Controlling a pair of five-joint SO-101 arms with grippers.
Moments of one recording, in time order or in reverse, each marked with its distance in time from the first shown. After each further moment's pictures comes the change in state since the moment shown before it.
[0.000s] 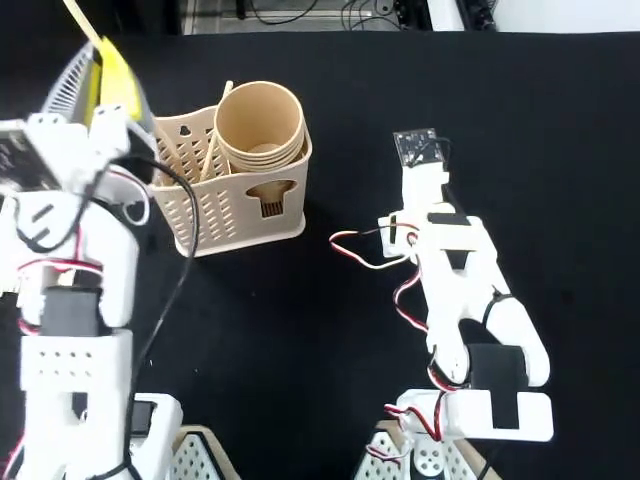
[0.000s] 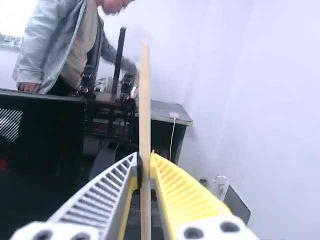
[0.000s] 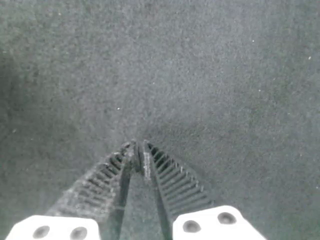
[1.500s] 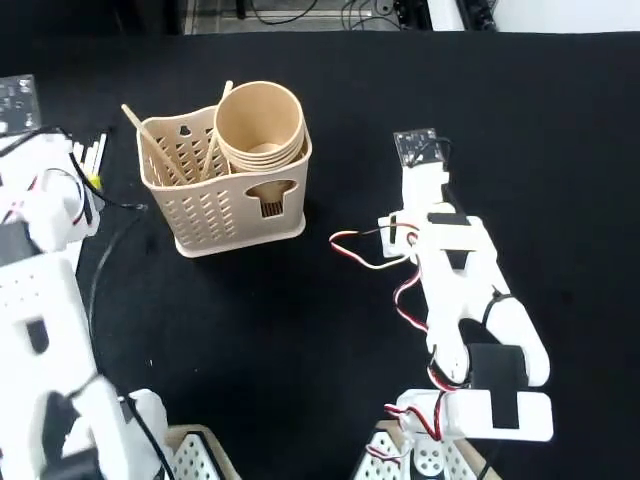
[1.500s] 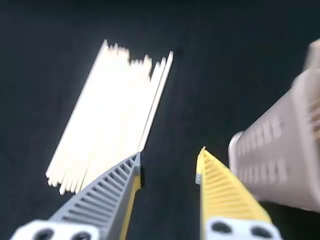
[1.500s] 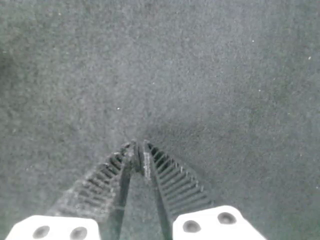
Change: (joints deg) left arm -21.1 21.6 -16.3 54.2 -18.3; right arm 0.0 0.0 0.0 0.0 0.0
